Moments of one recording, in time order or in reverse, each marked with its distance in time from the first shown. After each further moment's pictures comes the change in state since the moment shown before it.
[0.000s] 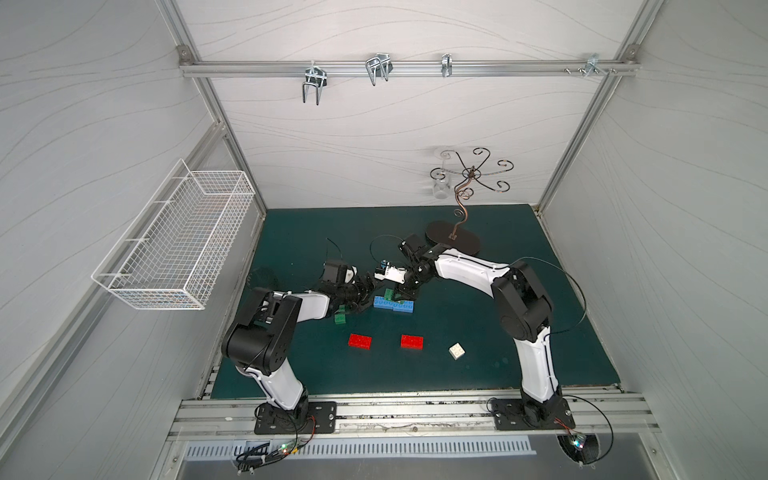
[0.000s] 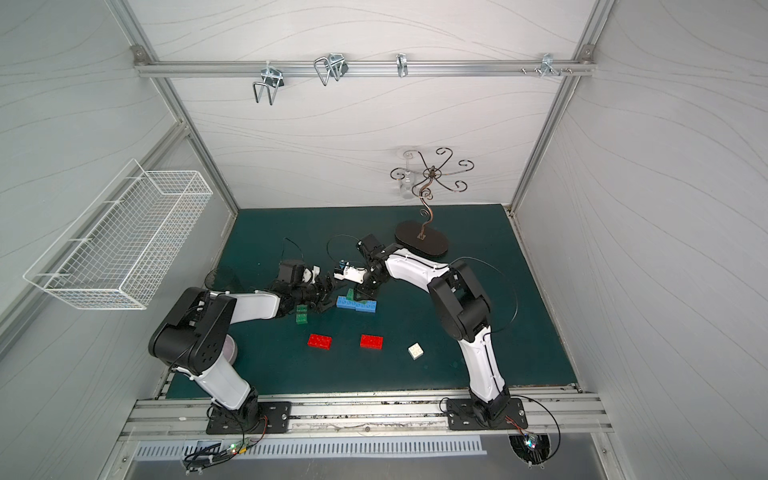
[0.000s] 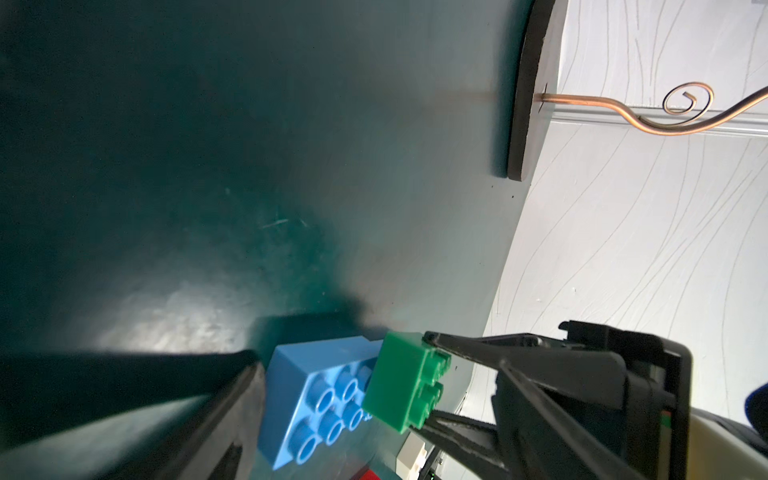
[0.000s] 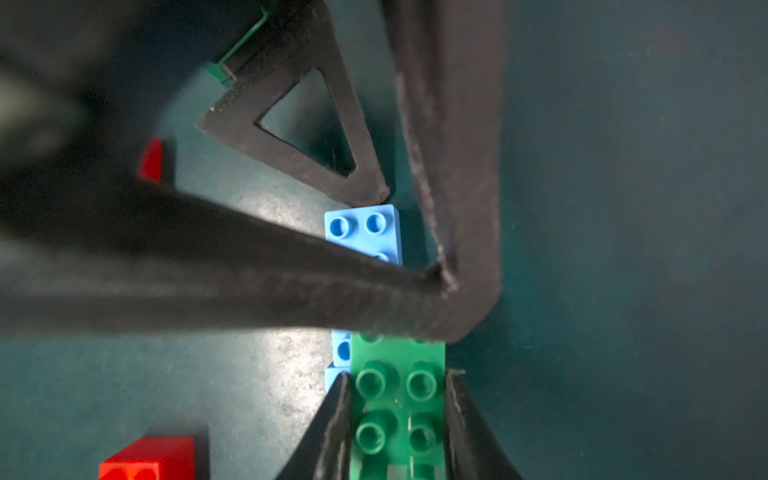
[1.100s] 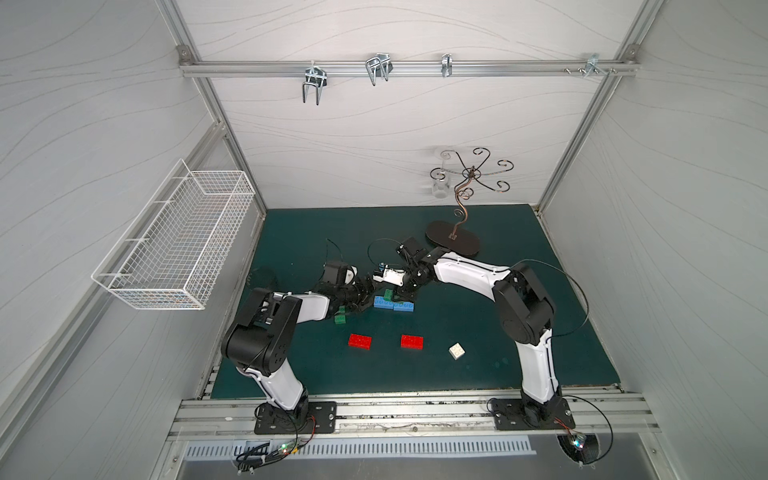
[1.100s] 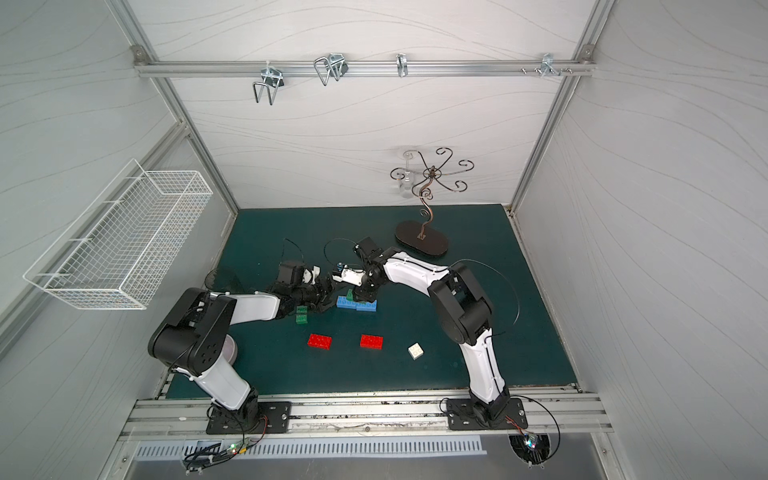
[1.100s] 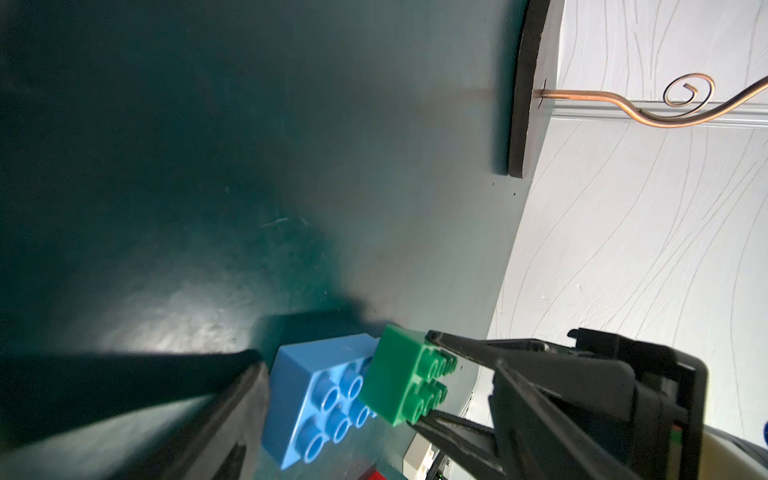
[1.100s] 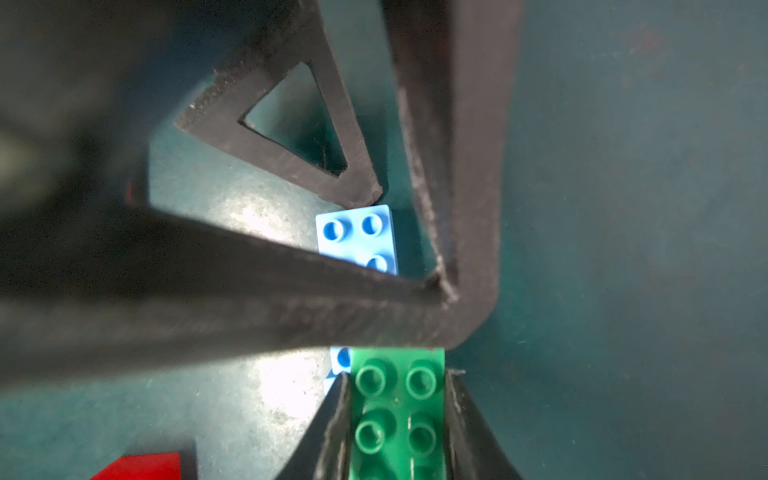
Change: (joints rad) left arm -0.003 -0.014 -0.027 0.024 -0.027 0.022; right arm 0.021 -0.026 -0.035 0.019 0.075 0.014
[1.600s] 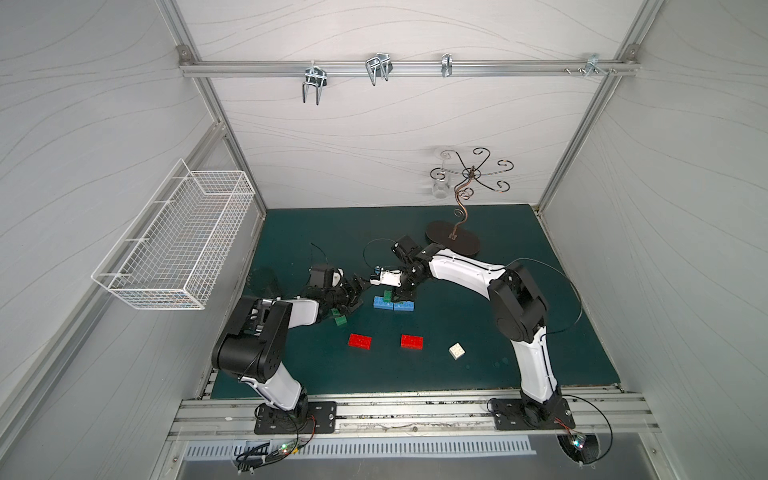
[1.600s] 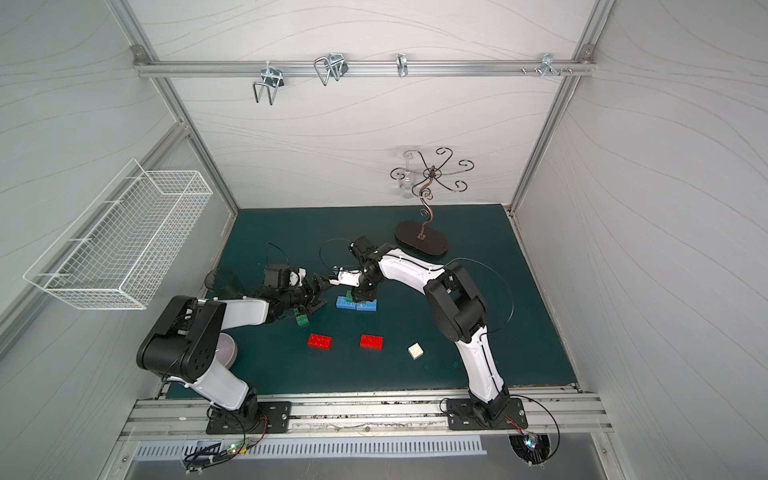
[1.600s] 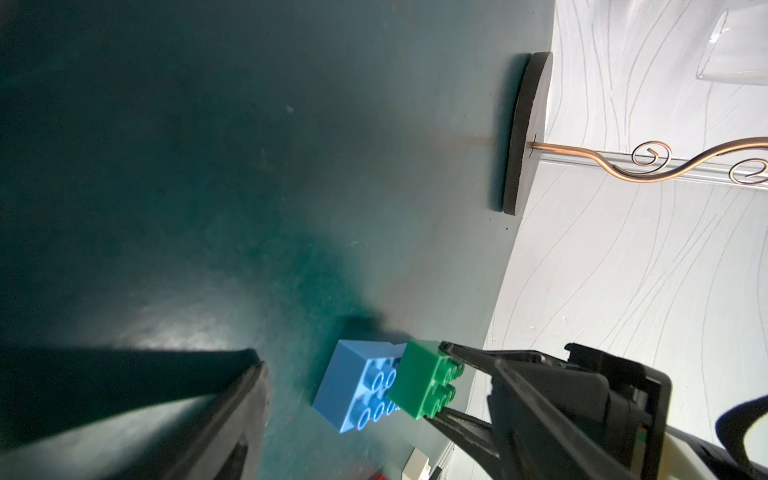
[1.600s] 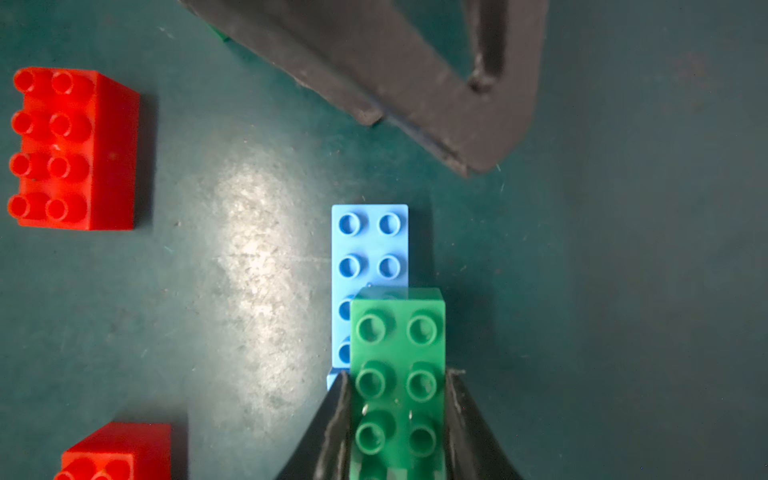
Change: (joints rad) left arm 0.104 -0.053 -0.064 0.016 0.010 -0.008; right arm 0.002 0.051 0.100 -0.116 0.013 -0.124
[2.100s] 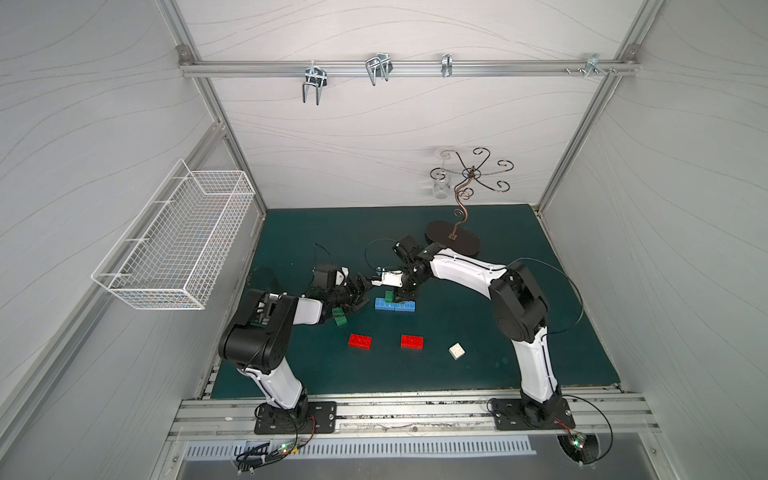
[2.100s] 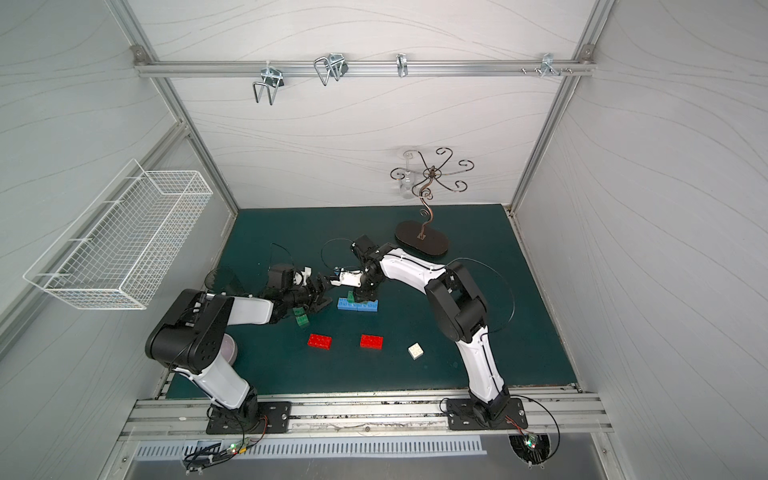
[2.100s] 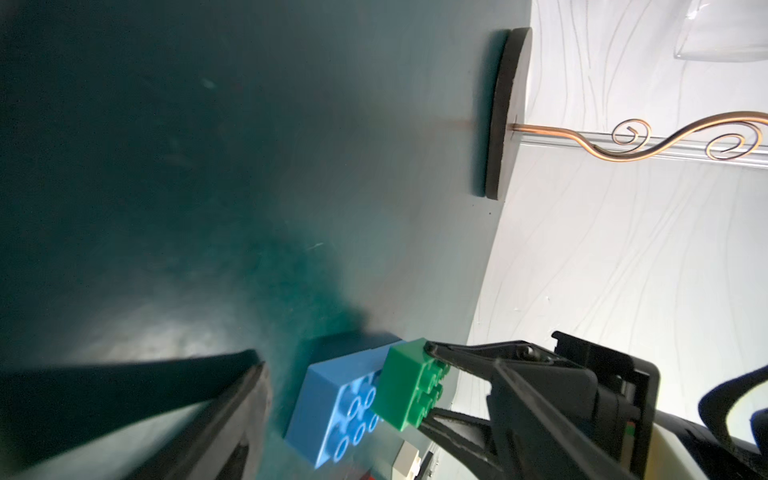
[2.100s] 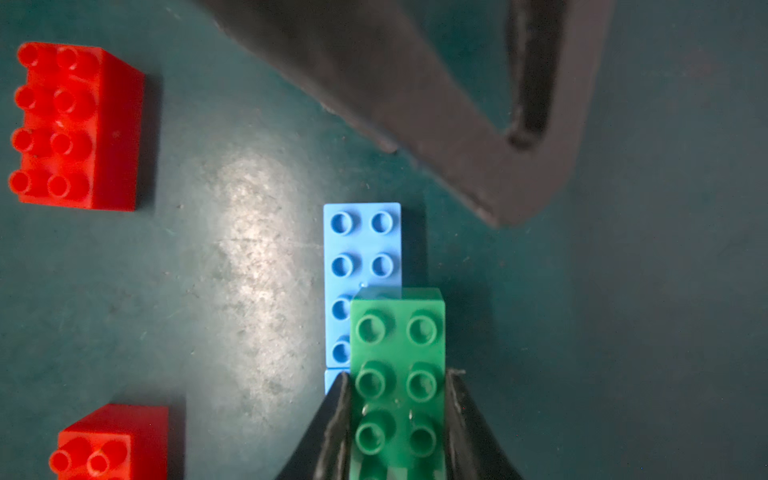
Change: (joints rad) left arm -0.028 0.074 0.000 0.143 0.058 -0.050; right arm 0.011 0.011 0.016 -0.020 0.017 -0.028
